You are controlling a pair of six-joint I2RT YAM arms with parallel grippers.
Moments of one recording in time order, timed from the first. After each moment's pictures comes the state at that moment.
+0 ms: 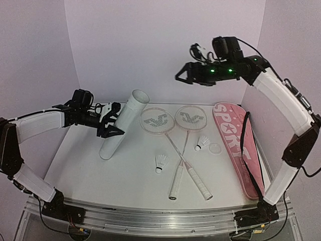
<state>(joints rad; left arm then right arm) -0.37 1.45 1.04 -0.30 0.83 0.79 0.69 1.77 2.12 -0.84 -0.20 0.29</state>
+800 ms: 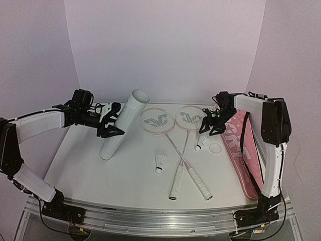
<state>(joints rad) -0.37 1.45 1.04 -0.30 0.84 0.79 0.23 2.15 1.73 -0.90 -0.43 0.12</state>
